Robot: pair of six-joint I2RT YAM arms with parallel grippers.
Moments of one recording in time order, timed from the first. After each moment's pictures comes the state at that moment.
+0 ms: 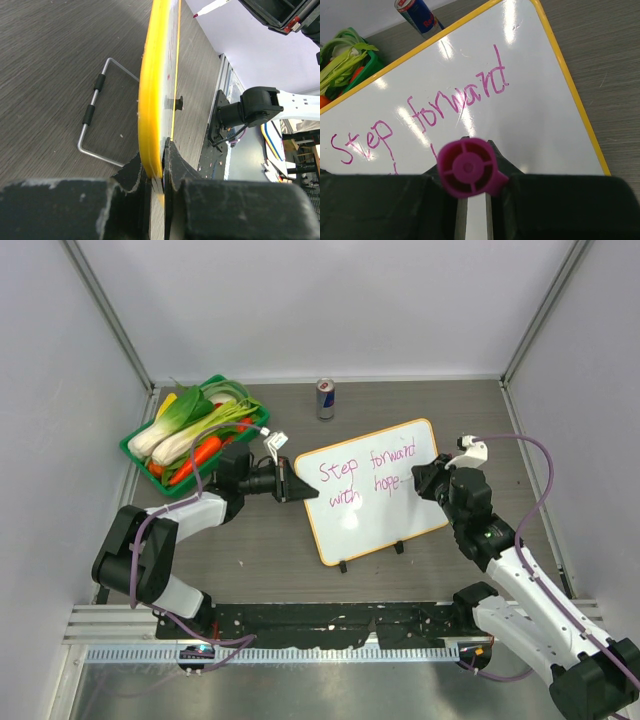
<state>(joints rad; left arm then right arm) -0.37 1.50 0.67 0.46 0.92 -0.52 0.39 0.77 0.56 -0.08 0.21 0.51</state>
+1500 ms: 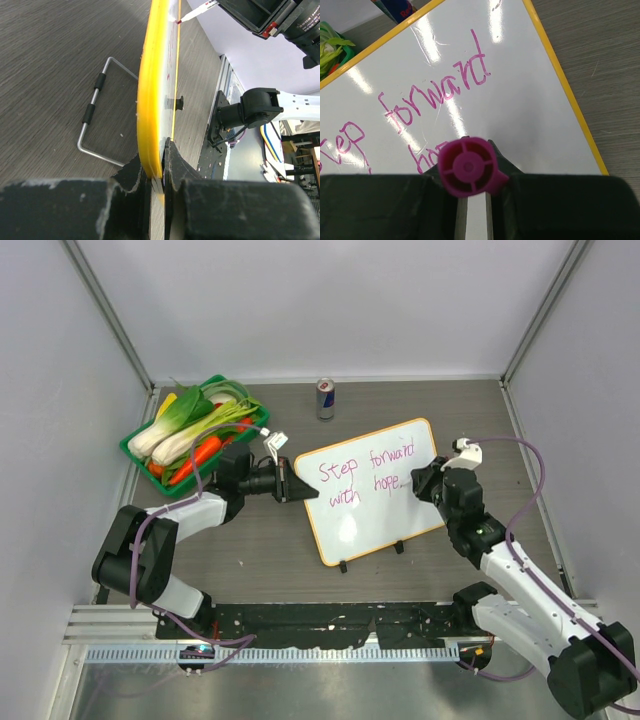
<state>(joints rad) -0.37 1.50 0.67 0.45 0.91 -0.53 0.39 0.84 0.51 -0.01 0.25 0.52</state>
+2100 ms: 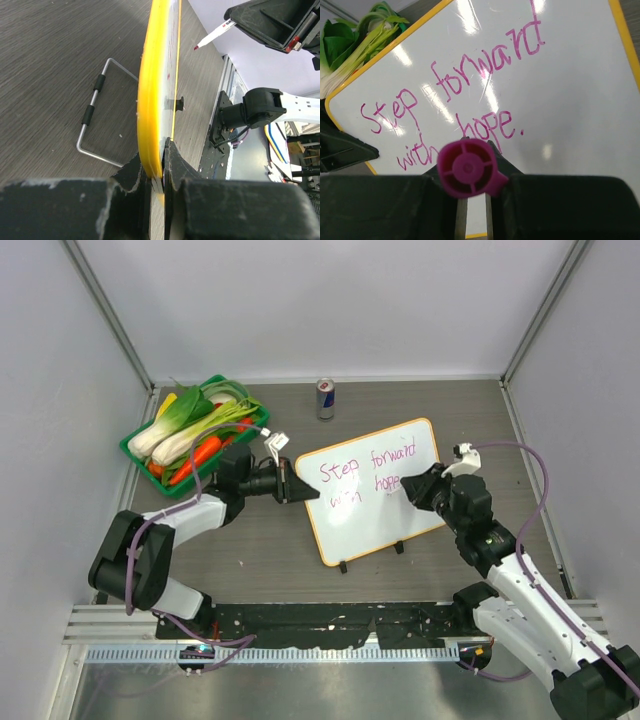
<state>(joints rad) -0.39 1.47 0.66 0.43 0.88 -0.51 0.39 0.72 0.52 -0.10 0.07 0.61</state>
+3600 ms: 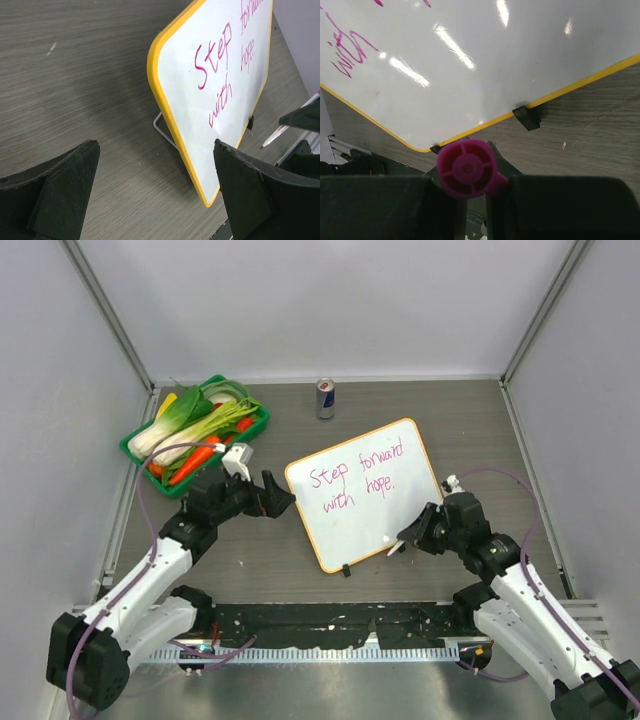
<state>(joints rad) -0.41 0.93 0.53 -0.01 0.32 -0.43 0.39 0.63 0.50 -0.60 -0.18 0.76</state>
